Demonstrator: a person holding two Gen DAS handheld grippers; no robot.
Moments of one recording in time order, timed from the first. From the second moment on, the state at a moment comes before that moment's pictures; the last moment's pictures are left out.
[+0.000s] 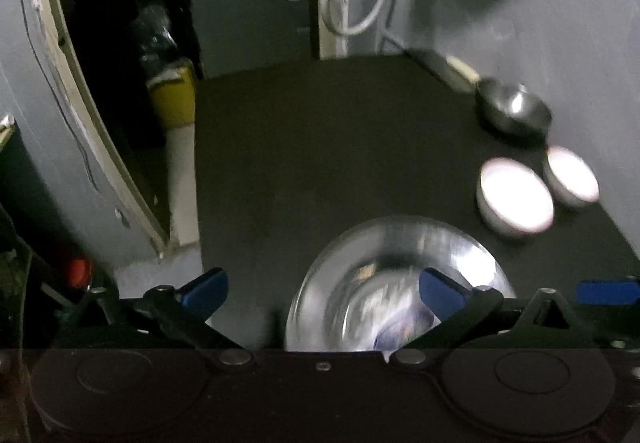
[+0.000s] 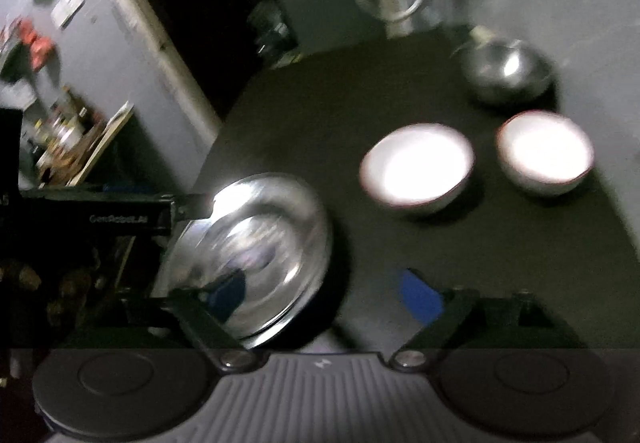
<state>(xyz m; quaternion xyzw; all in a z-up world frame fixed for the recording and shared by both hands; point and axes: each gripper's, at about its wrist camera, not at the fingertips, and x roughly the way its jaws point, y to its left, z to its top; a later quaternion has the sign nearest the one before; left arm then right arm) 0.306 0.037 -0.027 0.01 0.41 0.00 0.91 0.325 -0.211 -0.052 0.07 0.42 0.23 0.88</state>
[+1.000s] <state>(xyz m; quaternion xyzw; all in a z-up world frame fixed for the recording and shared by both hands) 0.581 -0.128 -0.063 -0.01 0.40 -0.11 0.91 0.503 -0.292 -0.089 0.18 0.34 0.03 0.92</state>
